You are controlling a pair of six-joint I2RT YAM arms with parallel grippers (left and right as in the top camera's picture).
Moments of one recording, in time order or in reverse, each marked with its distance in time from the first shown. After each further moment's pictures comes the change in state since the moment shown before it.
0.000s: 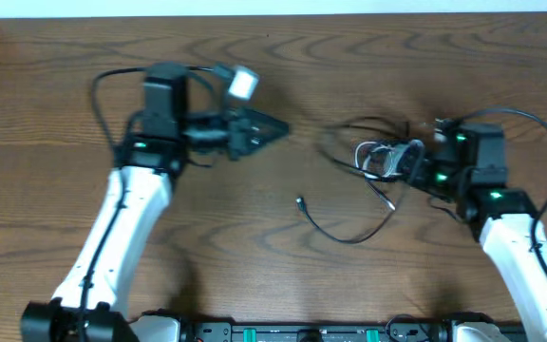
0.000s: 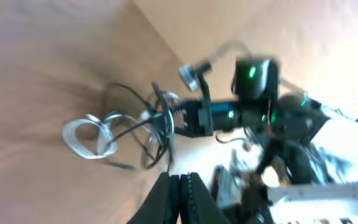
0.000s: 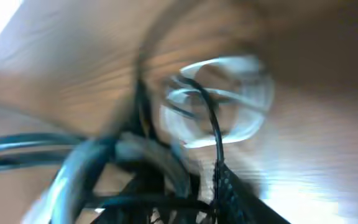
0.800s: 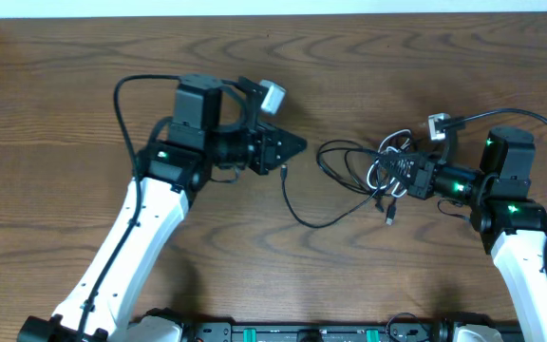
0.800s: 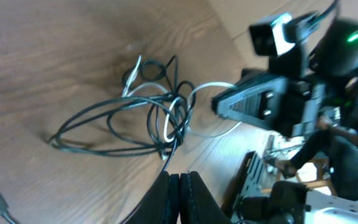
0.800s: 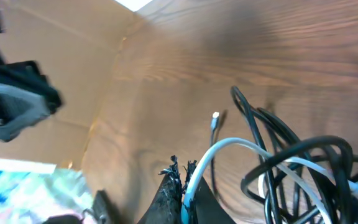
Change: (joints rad) left arm -0.190 -0.051 0.029 -0.212 -0.357 0.003; right arm -0.070 -0.097 -0.030 0.140 -0.656 -0.197
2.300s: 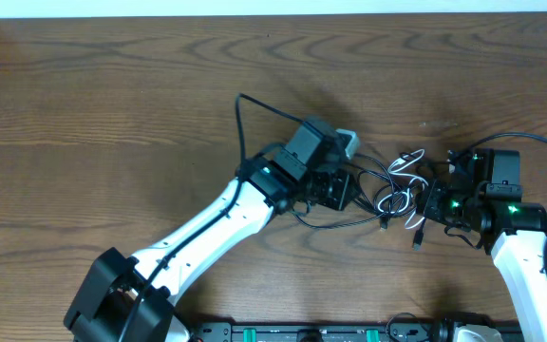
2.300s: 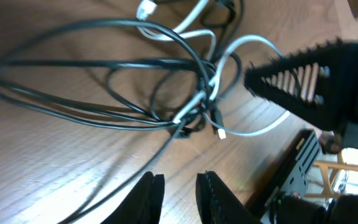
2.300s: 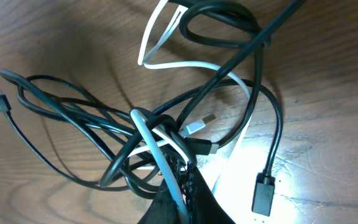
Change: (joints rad) left arm -0.422 0.220 0.000 0.050 -0.416 -0.243; right arm 0.000 -0.002 0.000 -0.434 0.669 0.017
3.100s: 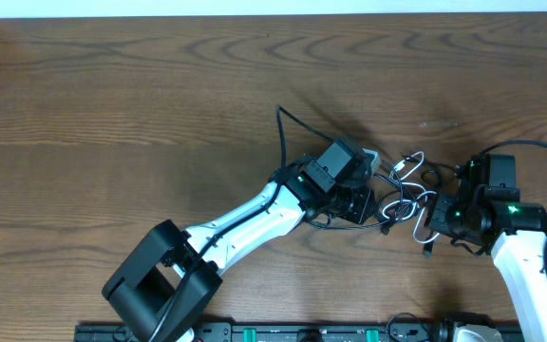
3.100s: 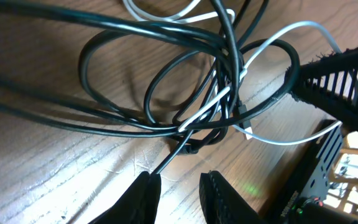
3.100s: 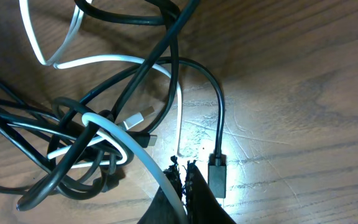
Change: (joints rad) left arm -0.091 0.164 0.000 0.117 -0.019 -0.040; right arm 0.000 0.000 0.000 -0.137 0.221 -0.013
